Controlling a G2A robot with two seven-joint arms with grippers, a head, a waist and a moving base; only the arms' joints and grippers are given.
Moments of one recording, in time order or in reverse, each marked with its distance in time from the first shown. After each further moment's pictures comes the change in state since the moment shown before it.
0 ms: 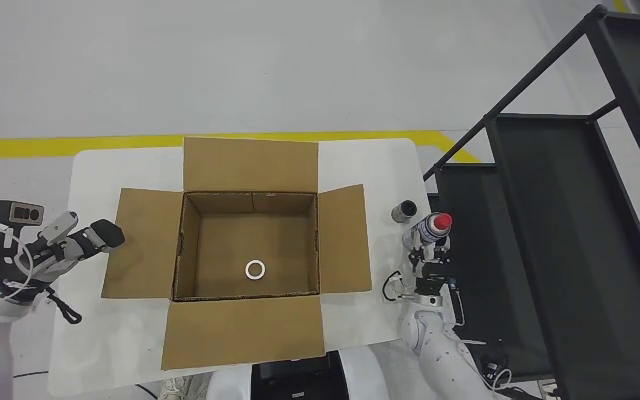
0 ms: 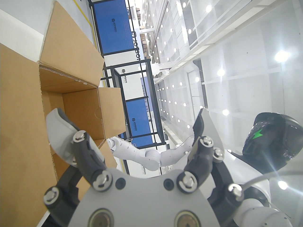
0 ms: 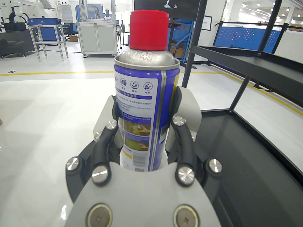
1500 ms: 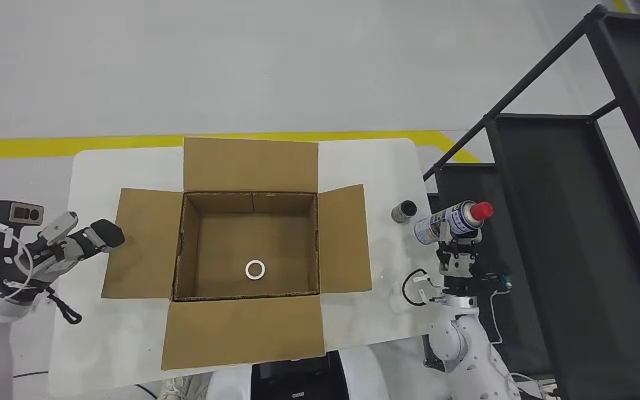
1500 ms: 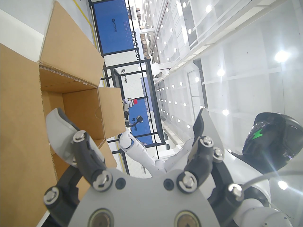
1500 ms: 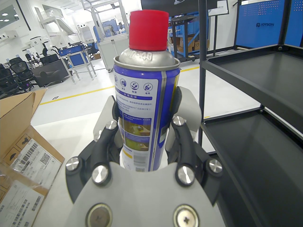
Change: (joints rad) left arm 0.000 0.000 0.000 0.000 0.000 0.000 0.000; right arm -0.363 0.055 0.159 -0.716 0.118 -0.236 0.378
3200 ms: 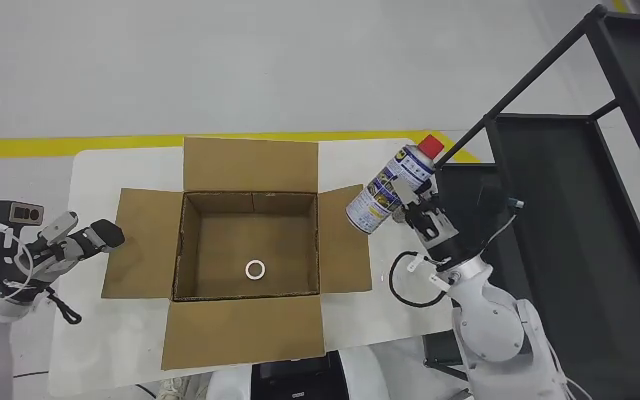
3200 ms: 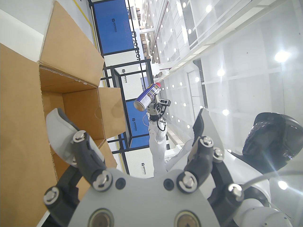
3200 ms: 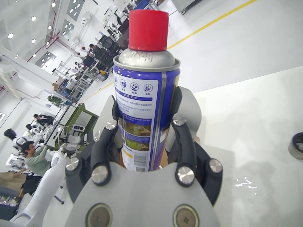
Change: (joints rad) left arm 0.000 0.000 0.000 0.000 0.000 0.000 0.000; right arm -0.091 0.030 0.001 -0.829 0.568 0.029 1.017
